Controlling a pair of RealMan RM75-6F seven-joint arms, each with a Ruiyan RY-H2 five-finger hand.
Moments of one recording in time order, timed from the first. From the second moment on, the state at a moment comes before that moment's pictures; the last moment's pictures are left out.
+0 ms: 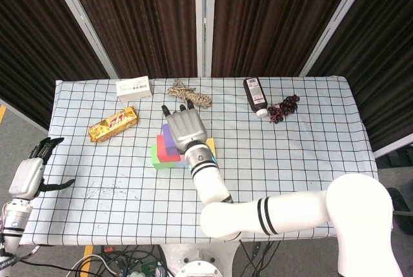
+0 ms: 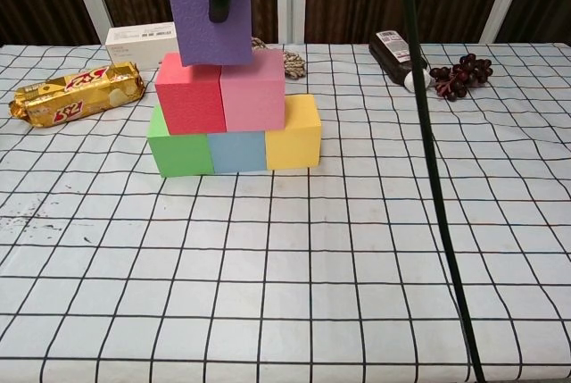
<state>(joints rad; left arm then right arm) -0.22 -1.22 -0.07 -1.40 1.46 1.33 -0.44 1.66 -1.46 0.46 -1.76 0.25 1.20 -1.03</state>
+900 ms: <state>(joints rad) -0.22 -1.22 -0.06 -1.38 1.46 1.32 -0.48 1.68 -1.55 0.52 -1.70 0.27 1.29 -1.13</state>
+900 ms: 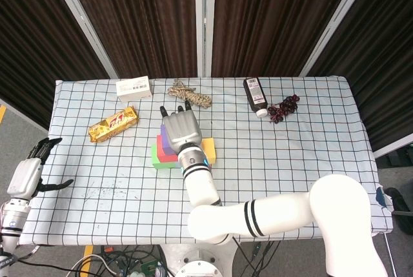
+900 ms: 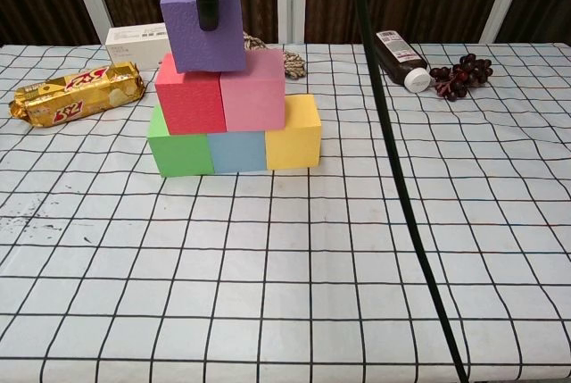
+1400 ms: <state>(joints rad) -0.22 -1.22 -0.06 -1.37 1.45 1.32 -0.48 1.66 -1.58 0.54 -1.67 0.26 1.29 -1.17</state>
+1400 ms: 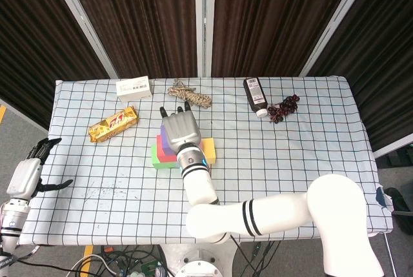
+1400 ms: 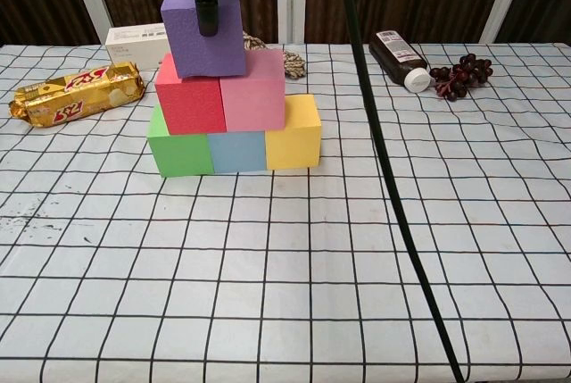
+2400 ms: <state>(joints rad) -0.22 -1.23 -0.06 -1.34 1.45 1.31 -0.51 1.65 -1.63 0.57 -1.64 0.24 1.30 -1.22</state>
